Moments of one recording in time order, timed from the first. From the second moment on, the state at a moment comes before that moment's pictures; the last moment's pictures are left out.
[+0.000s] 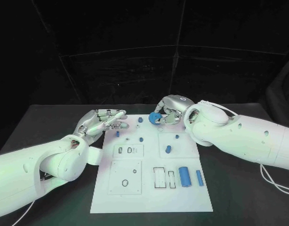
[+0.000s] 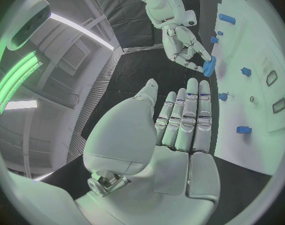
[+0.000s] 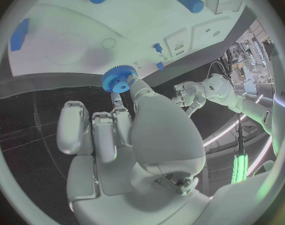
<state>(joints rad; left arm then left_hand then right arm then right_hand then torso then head) 1.16 -0.91 -0.05 1.61 -0.04 -0.30 0.49 1.39 0.01 0.05 0.17 0.05 0.92 0.23 0.12 0.07 1.00 0.18 0.12 0.07 1.12 0.12 0.18 0.17 0.18 0.94 0.23 0.24 0.10 1.25 -0.65 0.03 1.39 -1.59 -0.29 -0.22 1.40 -0.02 0.14 0.11 0.22 0.99 0.15 0.15 0.07 1.45 0.04 1.39 1.31 1.47 -0.03 1.53 1.31 0.08 1.38 0.08 1.43 1.22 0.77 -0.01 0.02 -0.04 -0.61</state>
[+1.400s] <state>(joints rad) 1.17 -0.92 -0.05 1.62 -0.04 -0.30 0.49 1.39 0.01 0.05 0.17 0.05 0.92 0.23 0.12 0.07 1.00 0.18 0.12 0.07 1.12 0.12 0.18 0.17 0.18 0.94 0.23 0.24 0.10 1.23 -0.41 0.01 1.22 -1.67 -0.24 -0.26 1.34 -0.08 0.15 0.12 0.20 0.96 0.16 0.07 0.07 1.41 0.07 1.31 1.31 1.47 -0.01 1.53 1.31 0.08 1.38 0.09 1.43 1.22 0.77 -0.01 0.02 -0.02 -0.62</state>
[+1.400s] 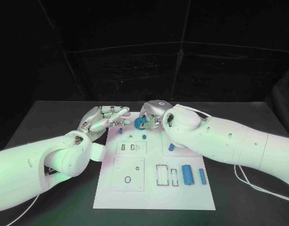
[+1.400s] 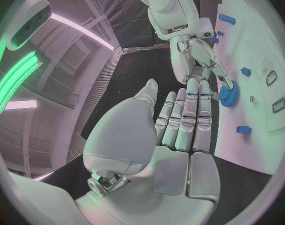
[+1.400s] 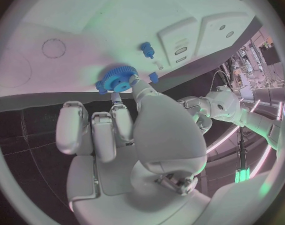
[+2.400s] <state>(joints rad) 1.17 -0.92 -0.05 1.62 -0.04 -0.30 0.49 1.39 0.01 0.05 0.17 0.05 0.92 0.23 0.12 0.07 1.00 0.18 0.12 0.07 1.12 0.12 0.18 0.17 0.18 0.94 0.23 0.24 0.10 1.23 -0.42 0.01 1.21 -1.66 -0.19 -0.28 1.14 -0.06 0.00 0.29 0.32 0.92 0.17 0.07 0.07 1.40 0.08 1.30 1.31 1.47 0.00 1.53 1.31 0.08 1.38 0.11 1.43 1.22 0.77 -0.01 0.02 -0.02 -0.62</state>
